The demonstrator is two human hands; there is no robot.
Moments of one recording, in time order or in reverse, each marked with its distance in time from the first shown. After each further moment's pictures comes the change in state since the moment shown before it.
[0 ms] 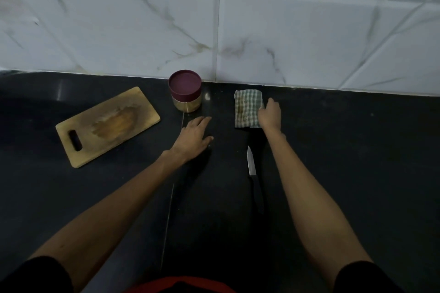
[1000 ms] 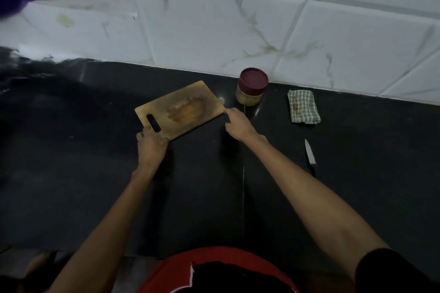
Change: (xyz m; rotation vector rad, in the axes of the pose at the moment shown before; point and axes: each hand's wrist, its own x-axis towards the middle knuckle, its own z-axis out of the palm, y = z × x) left_hand -0.164 -0.226 -0.067 -0.525 0.428 -0.595; right_hand -0.162 -0.148 0.157 -0.388 -0.394 -0.461
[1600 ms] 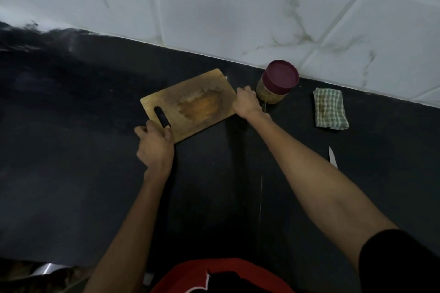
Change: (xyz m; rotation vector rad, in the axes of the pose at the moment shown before) left_hand 0.034 -0.009 0.014 0.229 0.217 -0.127; right_hand 0.099 -0.024 0.011 -0.178 -0.022 0.178
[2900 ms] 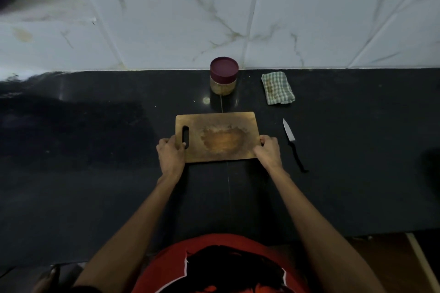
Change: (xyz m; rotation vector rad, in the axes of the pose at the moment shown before) left_hand -0.097 0.025 0.047 -0.134 -0.219 0.373; right_hand -0.196 0.167 0.052 0.699 0.153 0.412
